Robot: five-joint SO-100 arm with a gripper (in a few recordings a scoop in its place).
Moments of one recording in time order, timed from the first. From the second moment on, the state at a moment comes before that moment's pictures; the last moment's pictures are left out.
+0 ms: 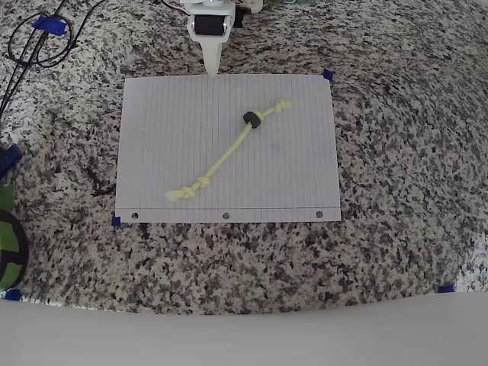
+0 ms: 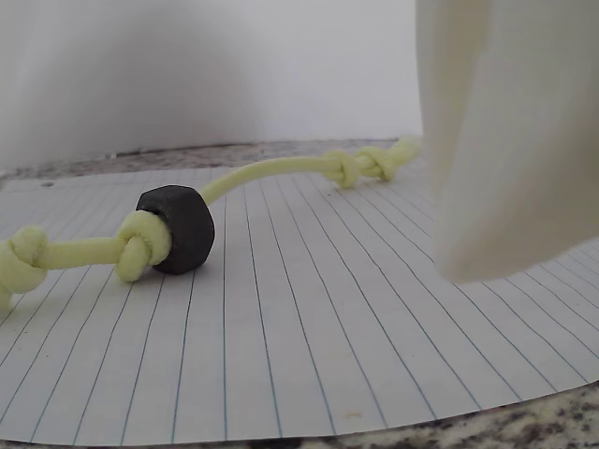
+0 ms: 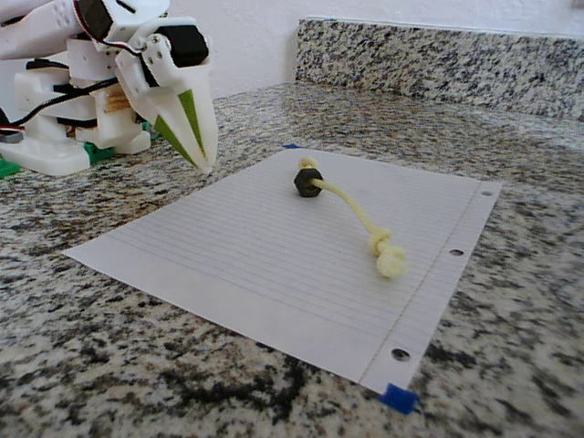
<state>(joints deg) 4.7 195.2 180.5 67.7 -90.2</state>
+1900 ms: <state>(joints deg) -17.9 145.6 140.3 70.9 -90.2</state>
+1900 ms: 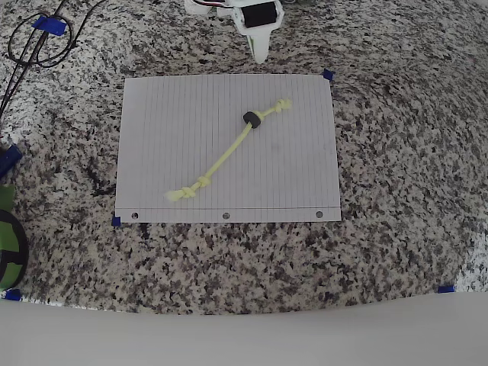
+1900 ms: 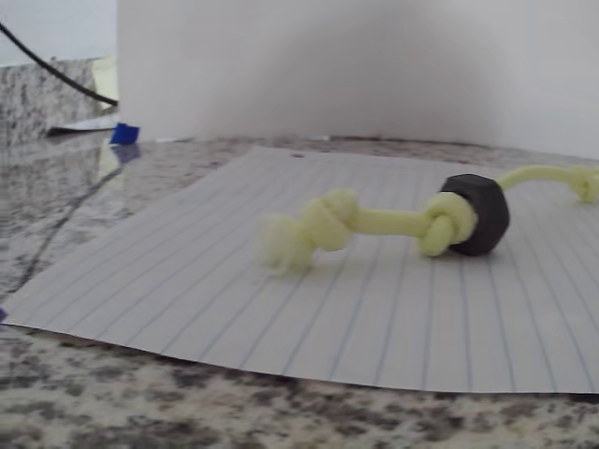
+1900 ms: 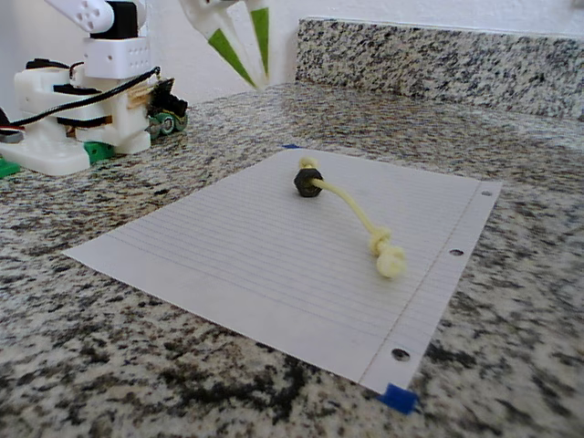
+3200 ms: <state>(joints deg) -18.8 102.1 124.5 59.1 -72.3</state>
